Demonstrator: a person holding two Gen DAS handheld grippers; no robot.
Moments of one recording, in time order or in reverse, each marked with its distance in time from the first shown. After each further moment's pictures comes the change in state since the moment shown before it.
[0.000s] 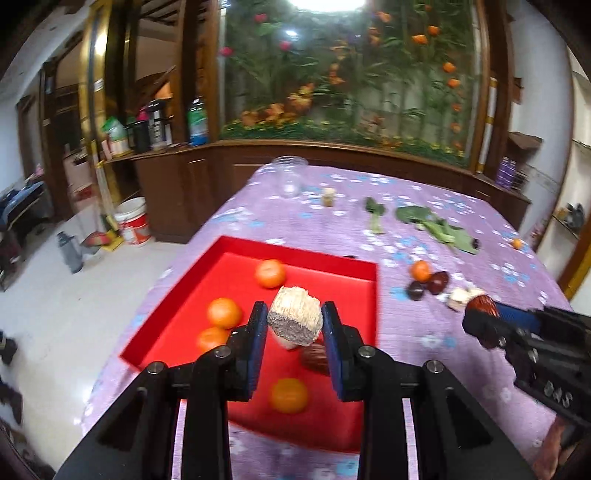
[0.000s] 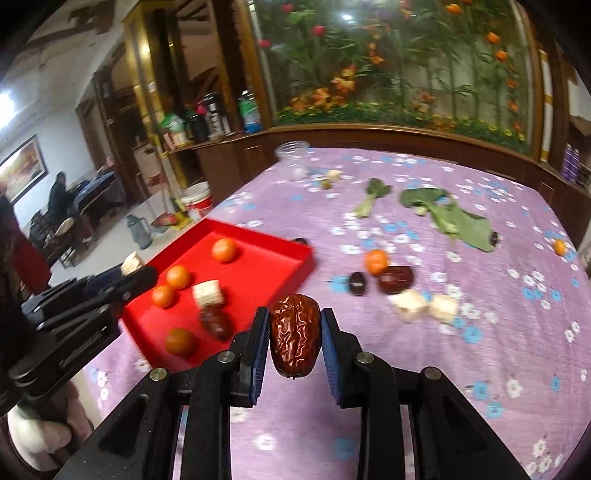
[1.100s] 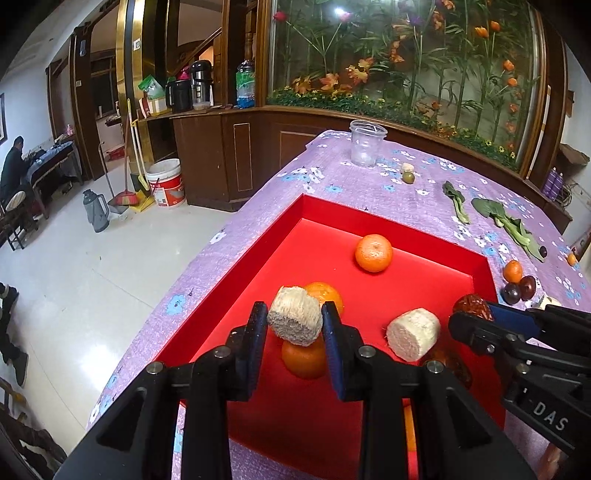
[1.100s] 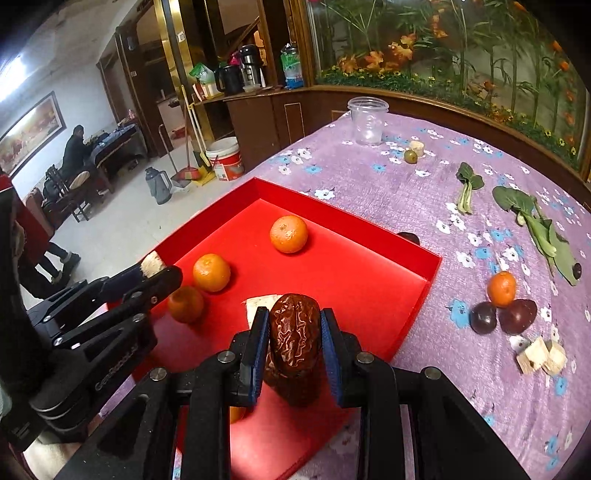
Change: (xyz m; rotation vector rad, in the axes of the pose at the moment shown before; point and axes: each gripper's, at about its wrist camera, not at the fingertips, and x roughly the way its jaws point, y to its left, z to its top) left arm 0.076 0.077 -0.010 -0.110 0.100 0.102; right arm 0.120 0.069 0.025 -0.093 0.161 0.052
